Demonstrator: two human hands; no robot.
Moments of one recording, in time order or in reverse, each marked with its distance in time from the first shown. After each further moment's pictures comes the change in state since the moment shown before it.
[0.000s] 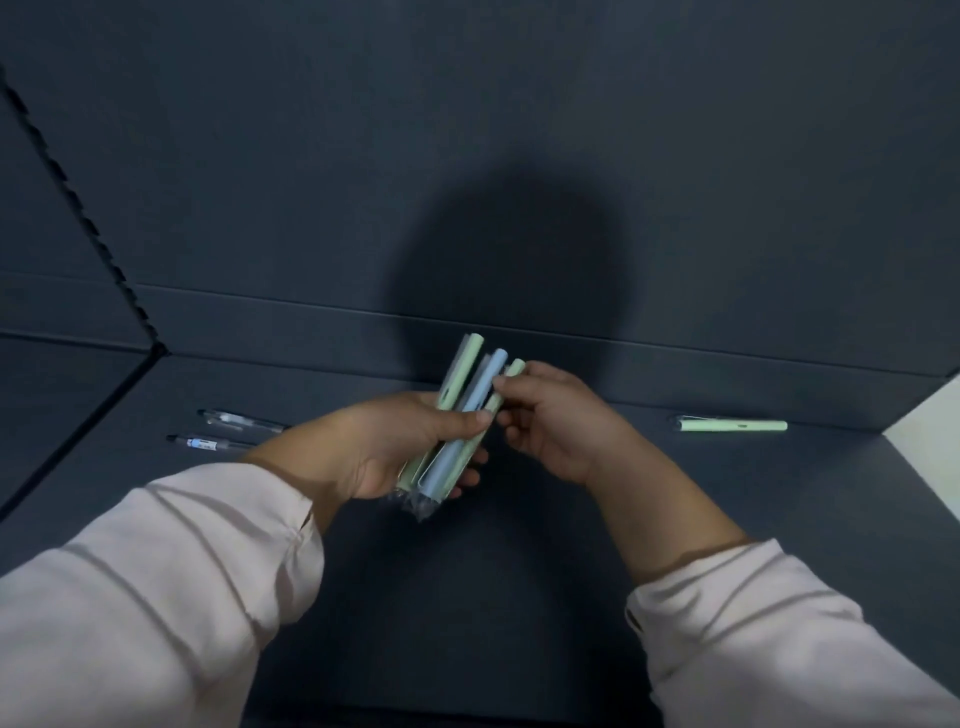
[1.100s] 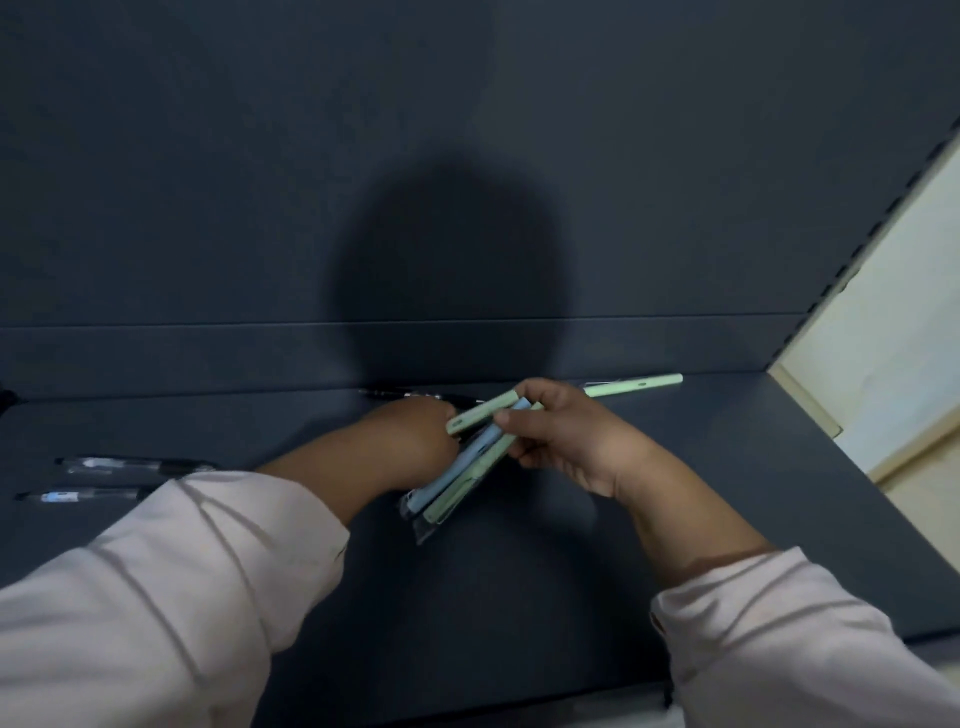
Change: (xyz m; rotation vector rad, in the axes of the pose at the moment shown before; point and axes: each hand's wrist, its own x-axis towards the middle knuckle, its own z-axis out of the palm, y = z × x) left_hand 0.054 0.013 0.081 1.376 0.134 0.180; right_hand -0.045 0.017 -0.095 -0.198 0.066 -0.084
